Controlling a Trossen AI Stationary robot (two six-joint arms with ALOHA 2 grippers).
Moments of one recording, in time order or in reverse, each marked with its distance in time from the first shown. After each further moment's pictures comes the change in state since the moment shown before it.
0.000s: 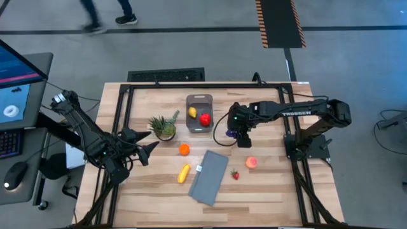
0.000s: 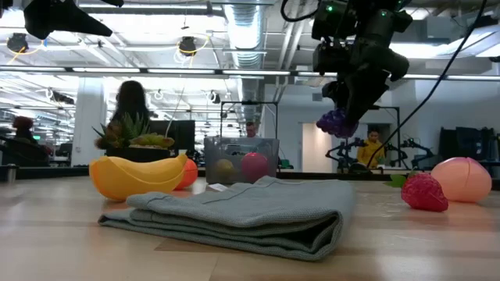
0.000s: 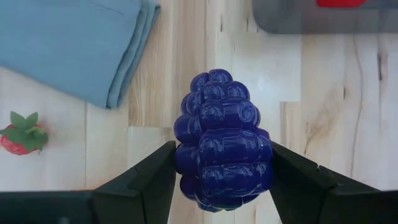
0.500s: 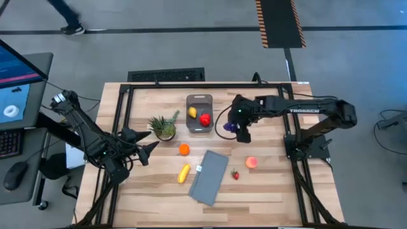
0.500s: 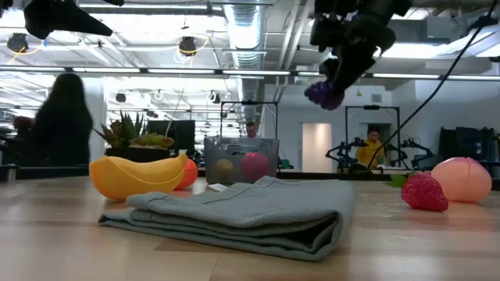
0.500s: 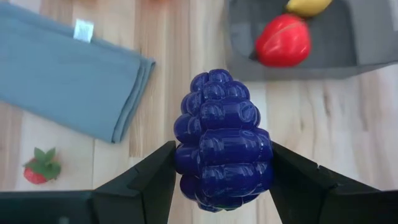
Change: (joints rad) left arm 0.000 0.000 0.000 0.004 -0.004 0.000; right arm -0.031 -0.072 0.082 -0.010 0.000 0.001
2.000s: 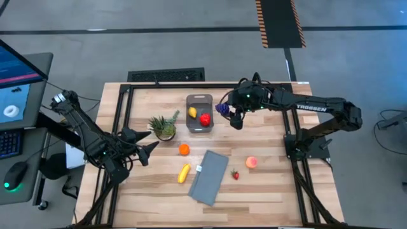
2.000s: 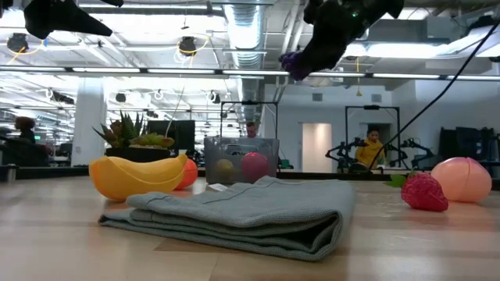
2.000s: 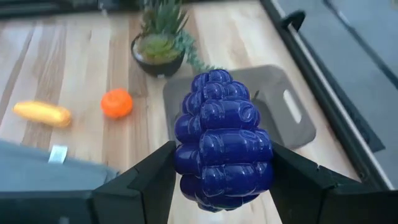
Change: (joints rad) left arm -0.002 0.000 0.000 -0.004 0.005 0.009; right arm -0.107 -0.071 -0.017 0.332 -0.004 0.068
